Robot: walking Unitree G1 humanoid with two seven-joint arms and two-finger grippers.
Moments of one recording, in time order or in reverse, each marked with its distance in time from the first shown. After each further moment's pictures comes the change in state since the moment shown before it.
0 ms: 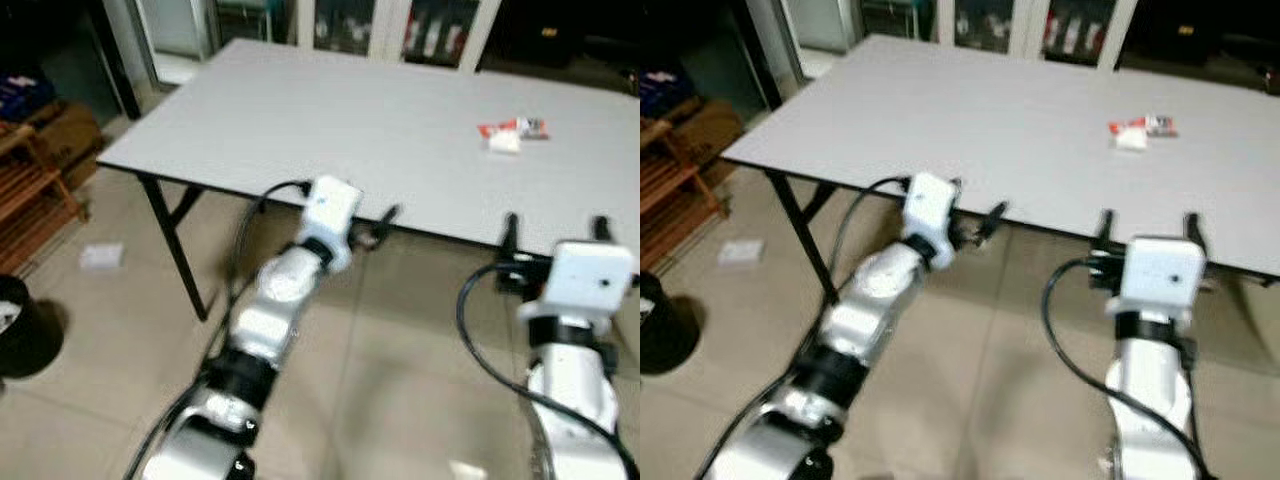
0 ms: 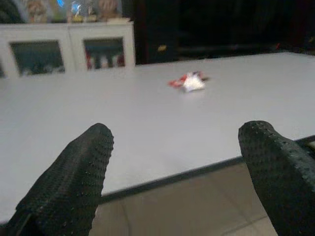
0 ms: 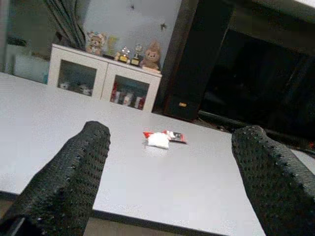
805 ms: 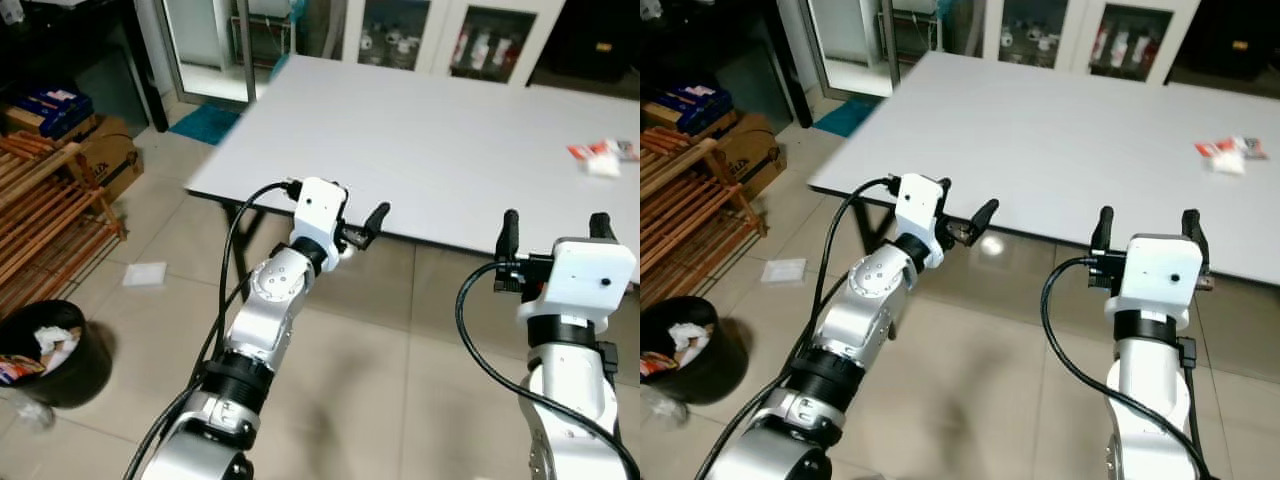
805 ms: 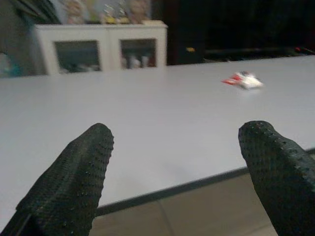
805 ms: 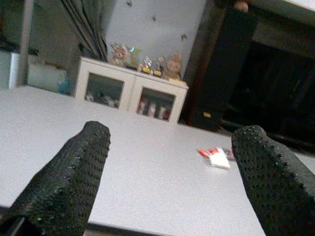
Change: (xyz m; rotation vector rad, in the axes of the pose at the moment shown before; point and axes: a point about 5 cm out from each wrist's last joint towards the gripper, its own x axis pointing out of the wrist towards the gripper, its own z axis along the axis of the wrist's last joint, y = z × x) left arm -0.002 -0.004 -0.002 -0.025 -0.006 -0.014; right arm -0.002 -0.003 -0.001 -0.011 0.006 -0.009
